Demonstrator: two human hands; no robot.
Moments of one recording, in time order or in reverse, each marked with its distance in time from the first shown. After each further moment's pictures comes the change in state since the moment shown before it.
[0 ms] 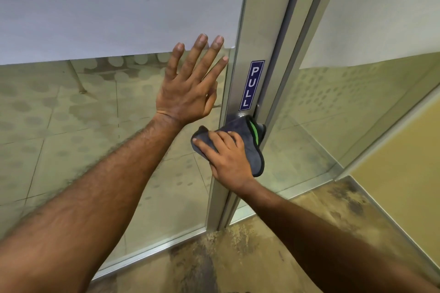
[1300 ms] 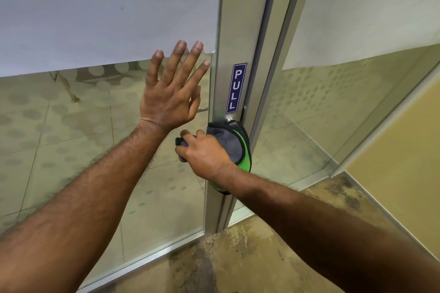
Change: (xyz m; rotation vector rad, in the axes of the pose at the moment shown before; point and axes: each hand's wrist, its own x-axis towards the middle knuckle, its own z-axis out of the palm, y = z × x) left_hand -0.002 -0.001 0.004 0.060 -0.009 0.009; right_hand 0.051 -0.011 -0.028 -0.015 -0.298 -0.154
